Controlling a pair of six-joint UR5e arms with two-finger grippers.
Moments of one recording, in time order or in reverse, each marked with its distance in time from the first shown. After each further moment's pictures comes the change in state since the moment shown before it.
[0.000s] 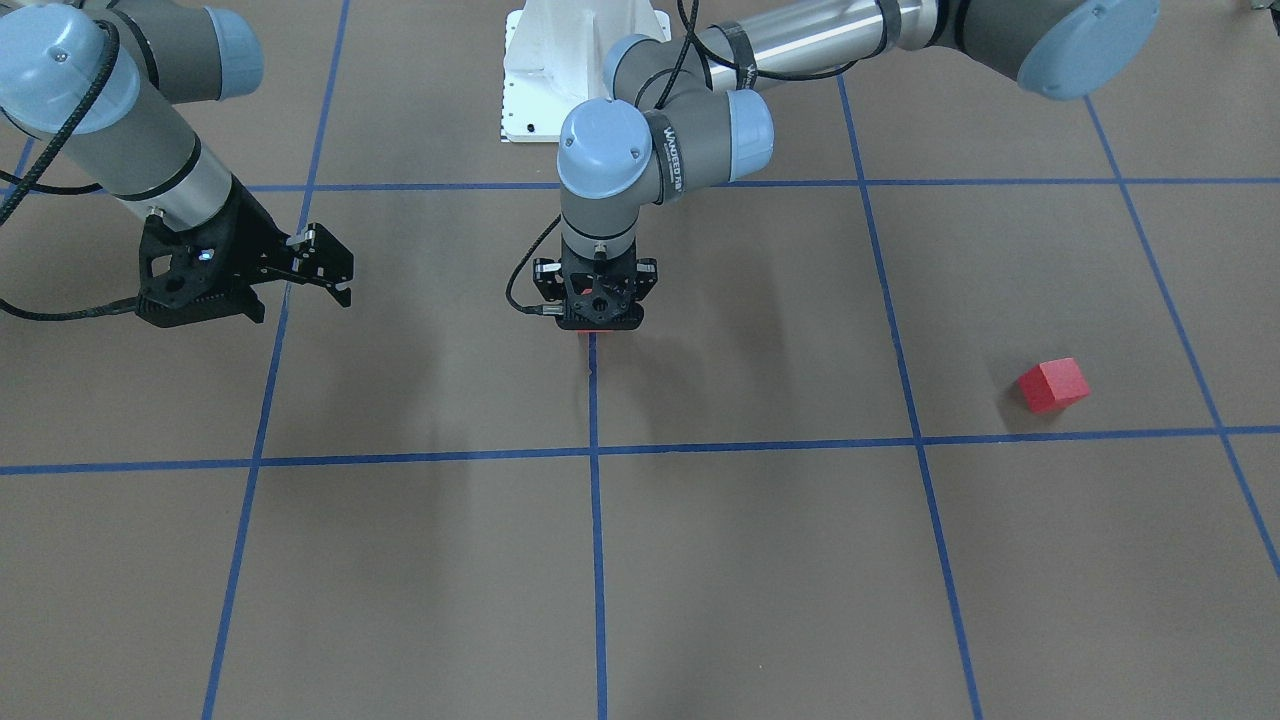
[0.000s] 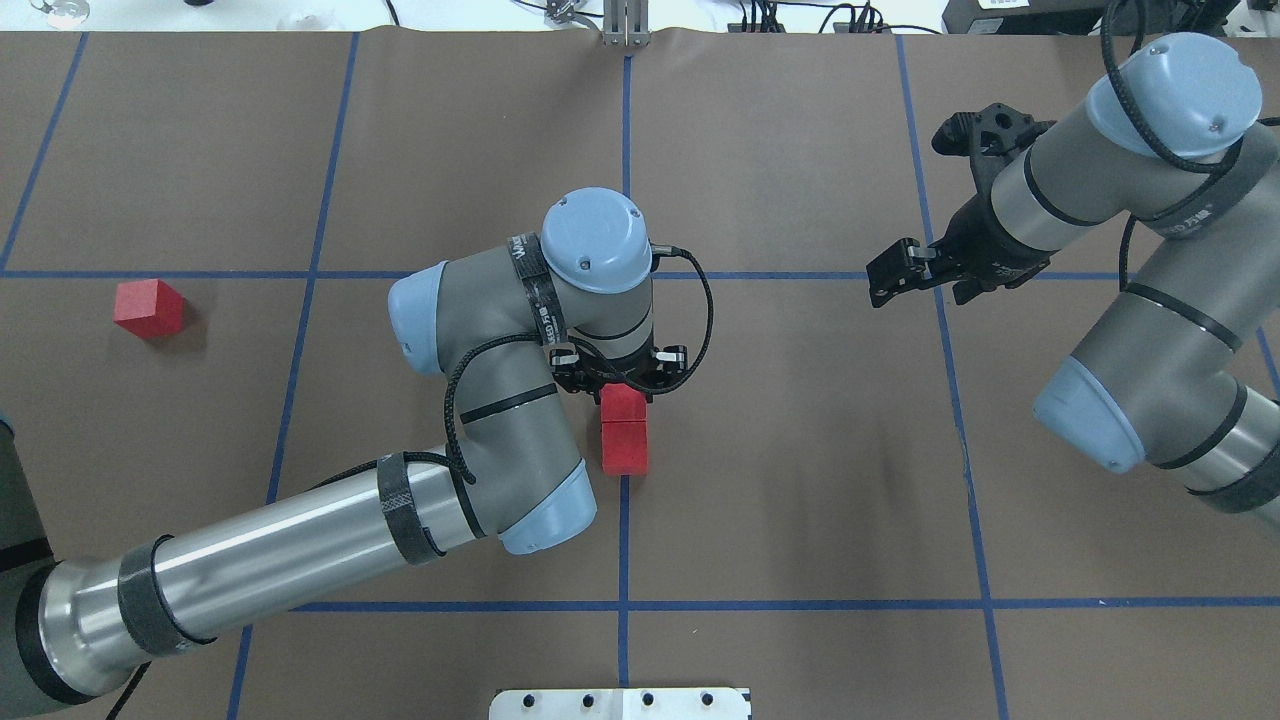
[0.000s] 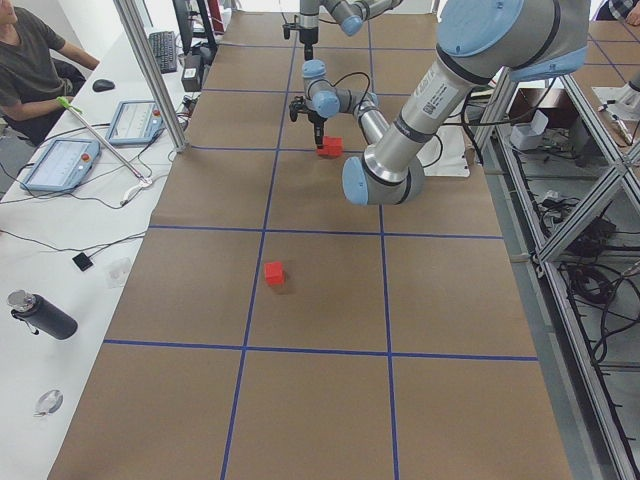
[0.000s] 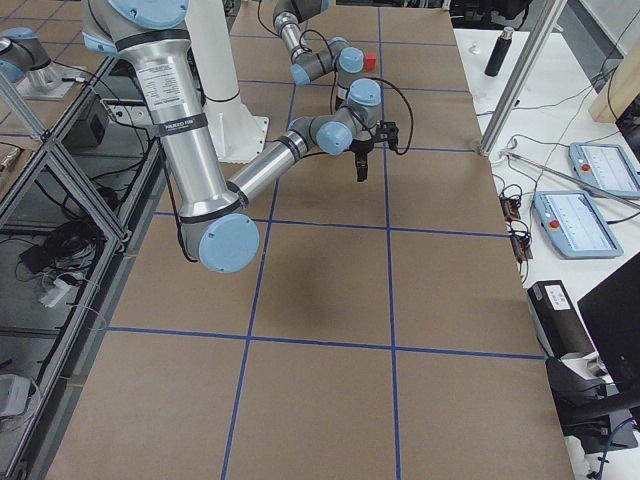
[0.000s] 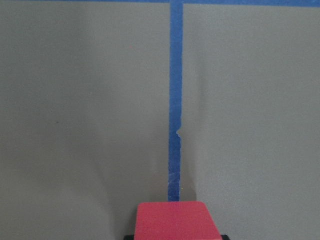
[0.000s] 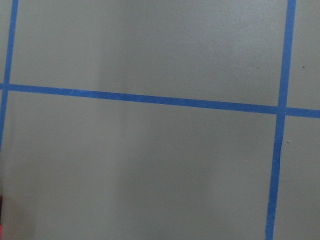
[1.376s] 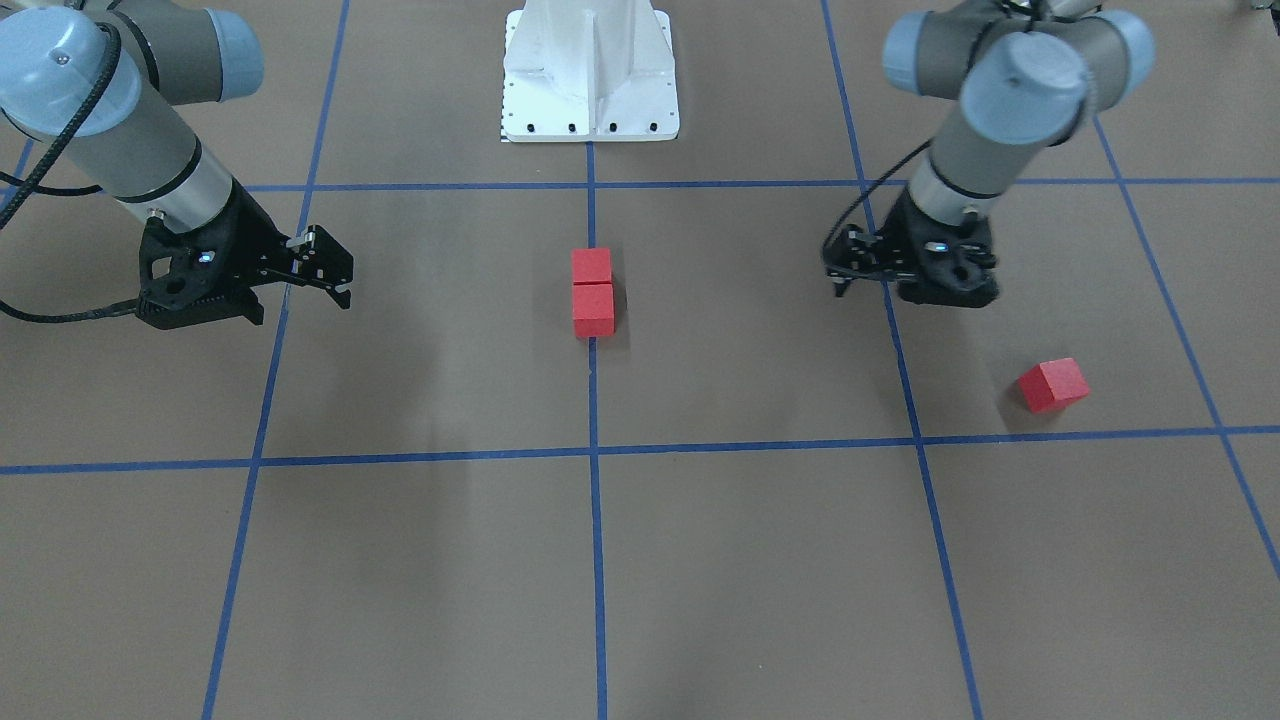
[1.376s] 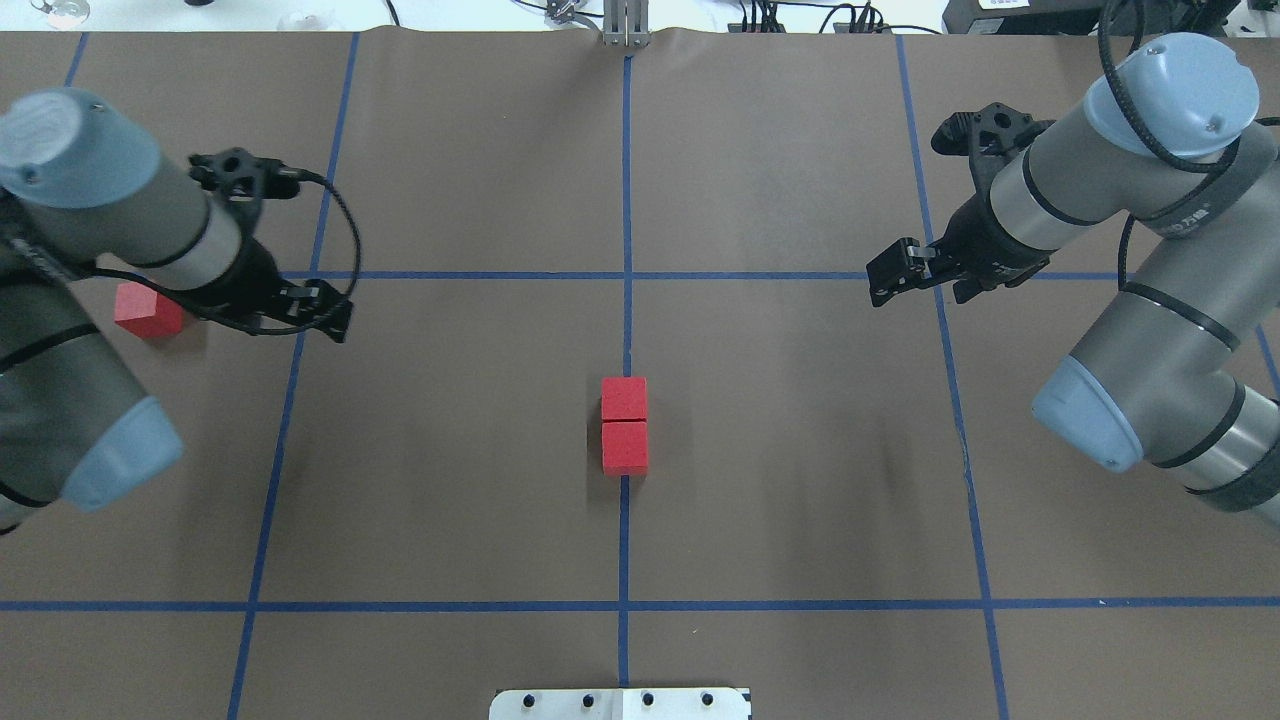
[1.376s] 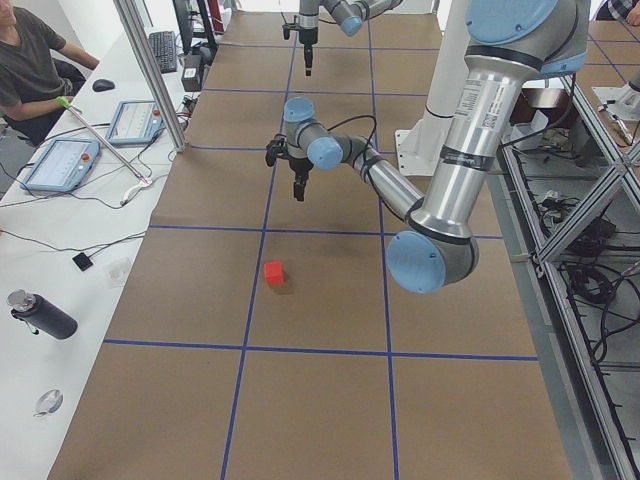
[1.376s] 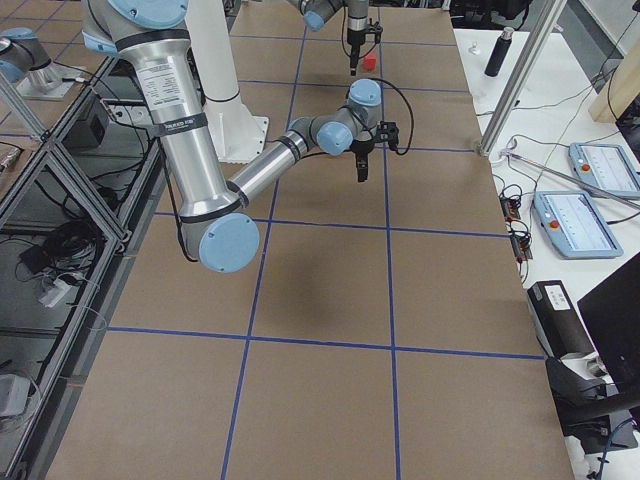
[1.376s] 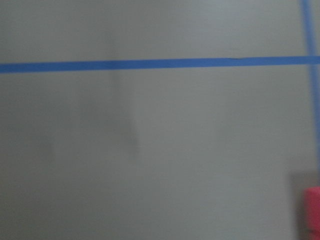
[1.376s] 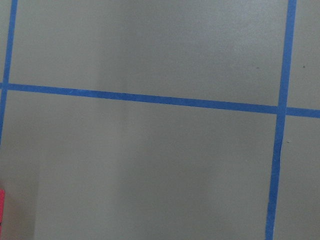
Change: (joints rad) left arm -0.354 0.664 -0.528 0.000 -0.147 0.397; right arm 0.000 0.001 -0.003 0.000 -0.006 -0.004
